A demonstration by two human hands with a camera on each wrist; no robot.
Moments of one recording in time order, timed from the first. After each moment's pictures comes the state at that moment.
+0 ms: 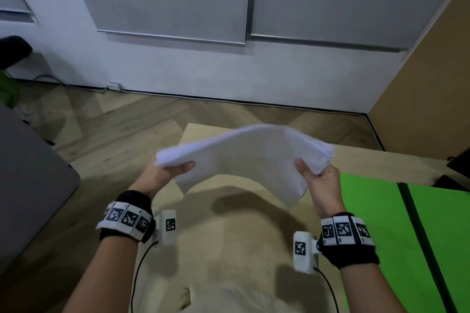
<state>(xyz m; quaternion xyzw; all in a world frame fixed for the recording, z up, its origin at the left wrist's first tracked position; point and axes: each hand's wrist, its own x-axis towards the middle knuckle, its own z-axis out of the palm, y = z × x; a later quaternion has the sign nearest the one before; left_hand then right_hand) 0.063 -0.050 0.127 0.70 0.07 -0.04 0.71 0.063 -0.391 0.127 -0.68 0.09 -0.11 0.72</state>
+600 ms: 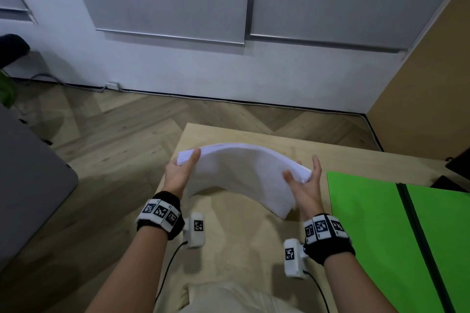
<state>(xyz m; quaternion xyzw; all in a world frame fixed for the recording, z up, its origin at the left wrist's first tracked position) 0.083 -0.098 0.100 0.63 0.23 0.04 0.74 0.072 -0.379 0.081 -0.67 0.18 -0.03 0.72</state>
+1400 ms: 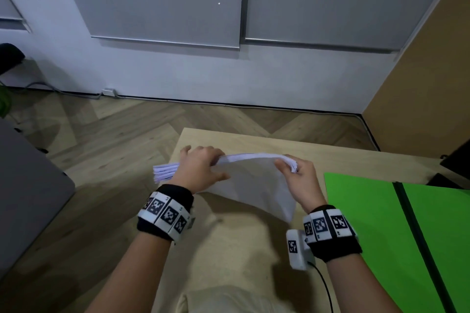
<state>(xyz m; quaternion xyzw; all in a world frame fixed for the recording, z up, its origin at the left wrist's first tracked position) 0.089 -0.128 0.158 0.98 -0.09 -0.01 0.17 0.074 -0.367 0.139 -0.80 0.01 -0.06 0.60</state>
